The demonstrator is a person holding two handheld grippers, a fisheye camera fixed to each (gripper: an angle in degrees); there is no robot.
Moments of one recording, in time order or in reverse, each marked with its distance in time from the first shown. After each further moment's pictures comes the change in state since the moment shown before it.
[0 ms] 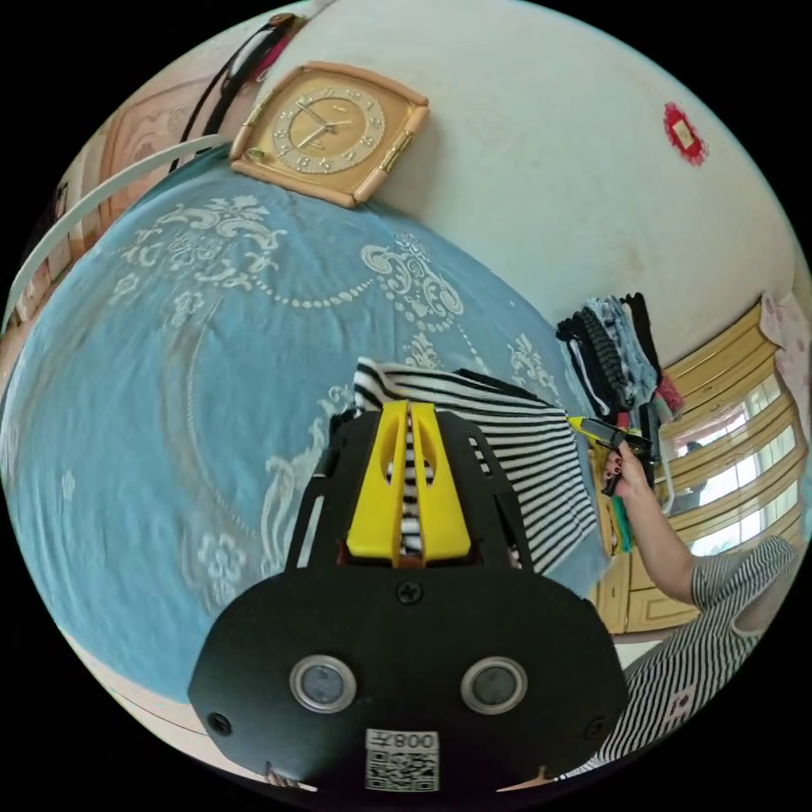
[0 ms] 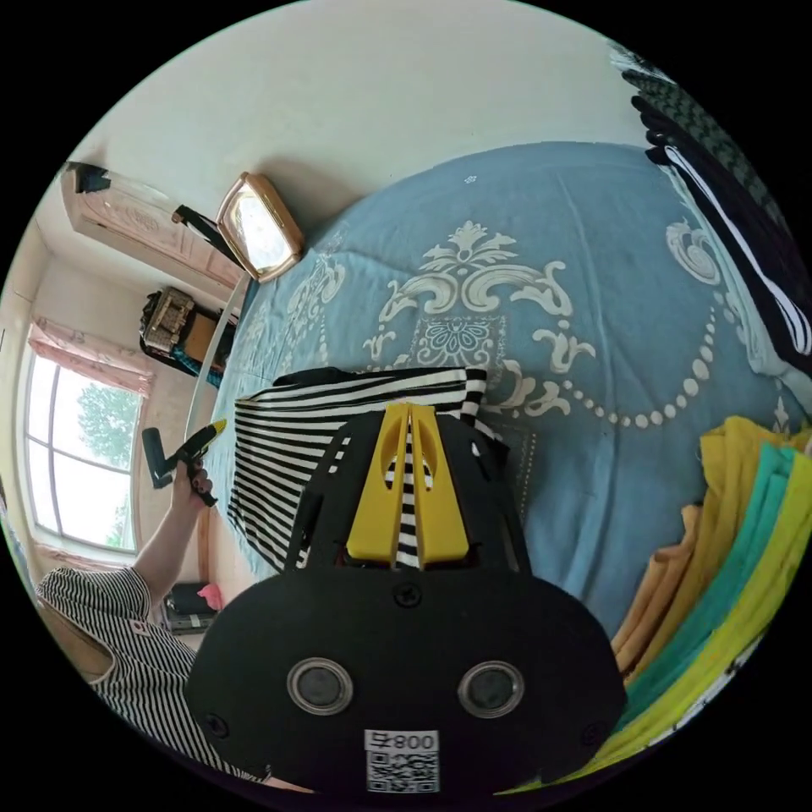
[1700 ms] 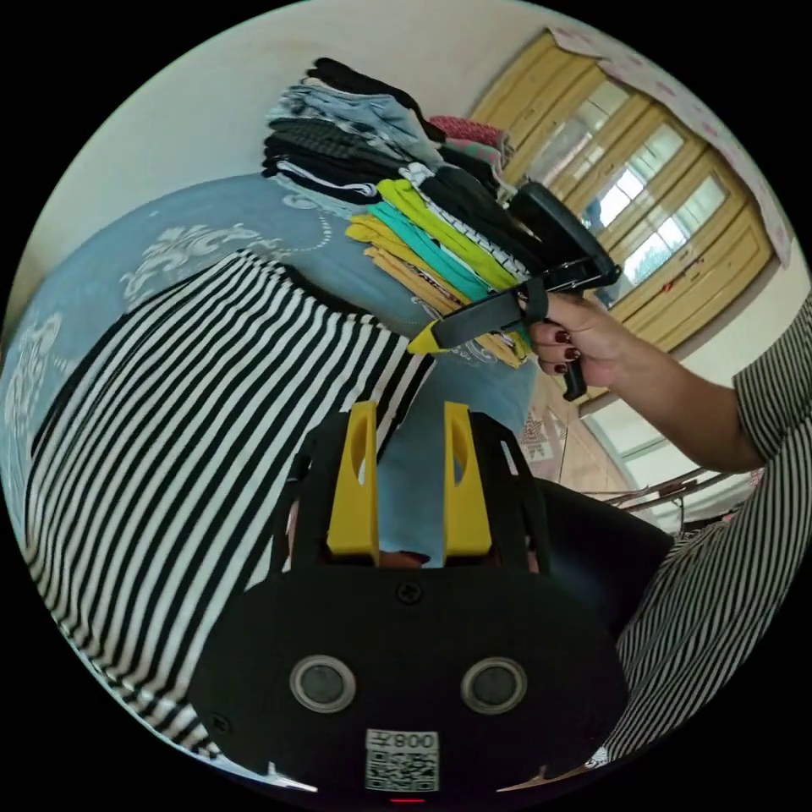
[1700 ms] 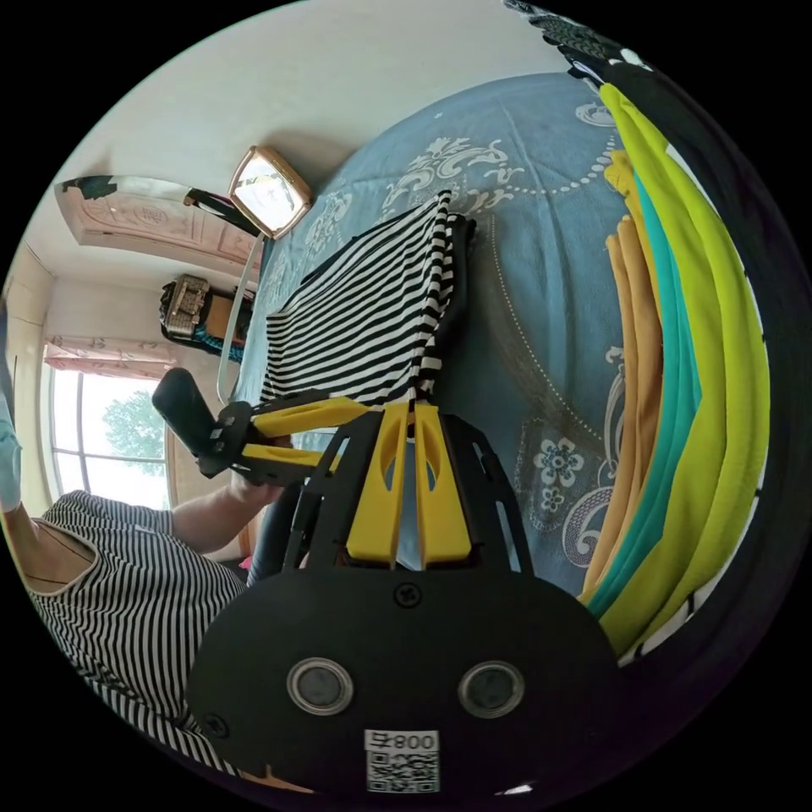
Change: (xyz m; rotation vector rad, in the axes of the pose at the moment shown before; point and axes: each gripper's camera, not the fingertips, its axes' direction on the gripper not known) left arm 0.215 0.360 0.390 -0.424 0.252 0.816; right arm 0.023 0.197 -0.037 -0.131 -0.099 0.088
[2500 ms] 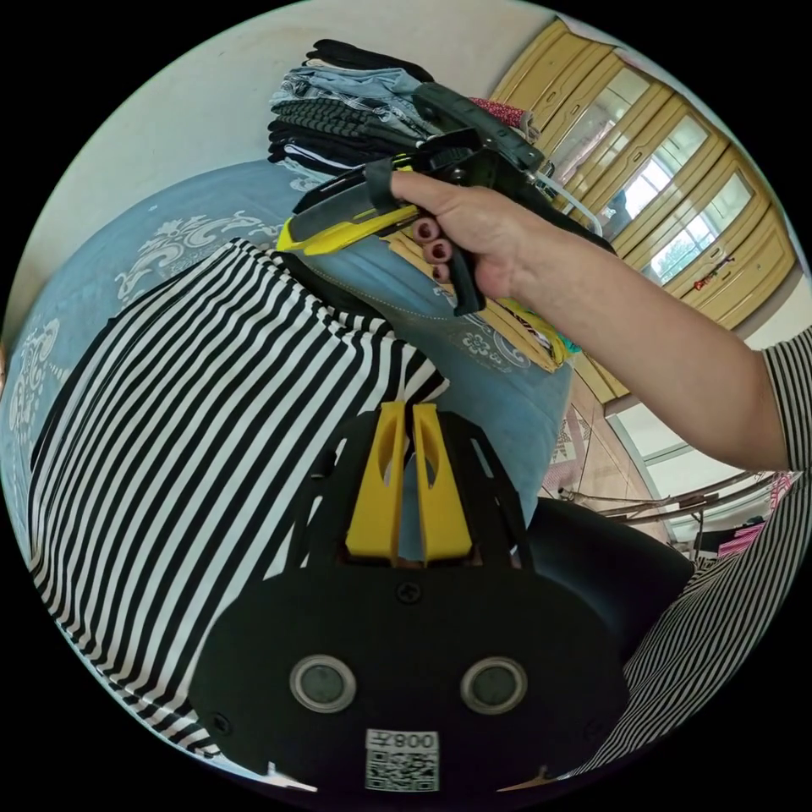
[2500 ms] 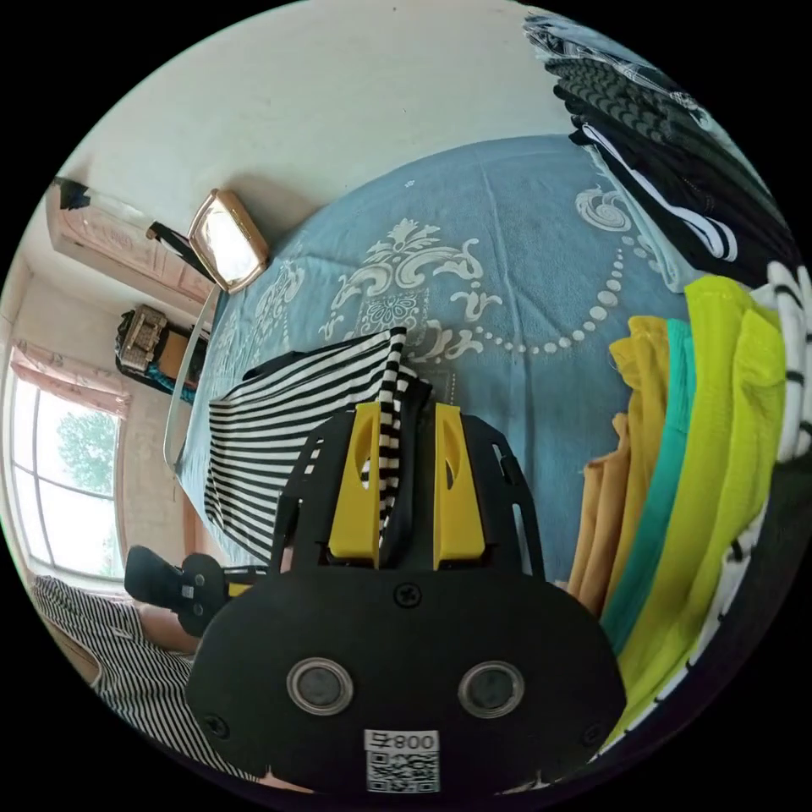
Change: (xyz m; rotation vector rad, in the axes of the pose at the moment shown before) left arm 0.029 0.023 0.148 -0.034 -0.072 -0.047; right arm -0.035 -0.152 0.001 0.170 0.169 -0.005
